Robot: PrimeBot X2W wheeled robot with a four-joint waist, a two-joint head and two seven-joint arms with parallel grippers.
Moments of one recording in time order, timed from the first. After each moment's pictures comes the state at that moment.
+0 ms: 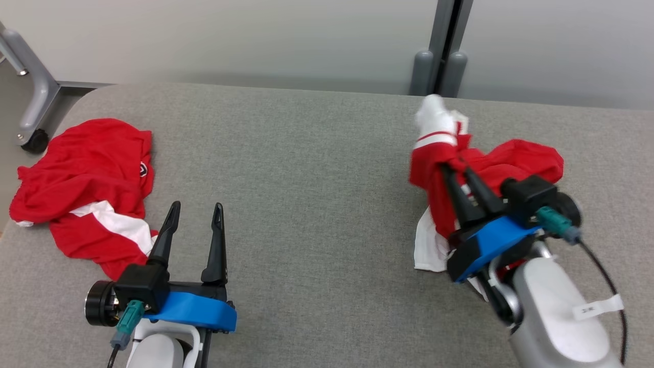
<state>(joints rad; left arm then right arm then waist) -0.16 0.05 -0.09 0.26 -0.12 -0.10 -0.26 -0.45 -0.13 0.20 0.38 0.17 0.13 -0.13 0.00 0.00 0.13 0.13</state>
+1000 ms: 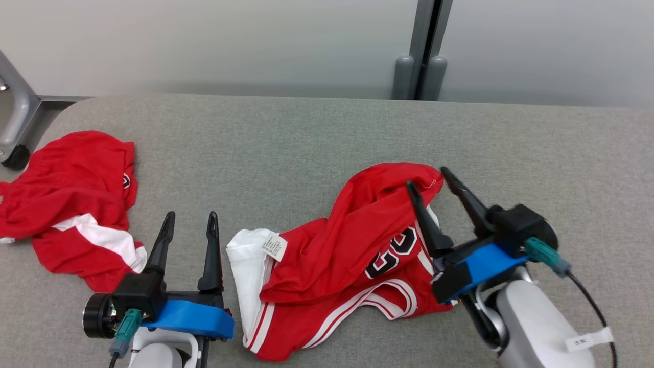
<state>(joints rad) -0.14 0.05 -0.08 0.26 -0.14 -0.08 -0.26 -0.42 -0.07 0.32 0.44 0.24 0.13 -0.26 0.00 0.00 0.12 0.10</state>
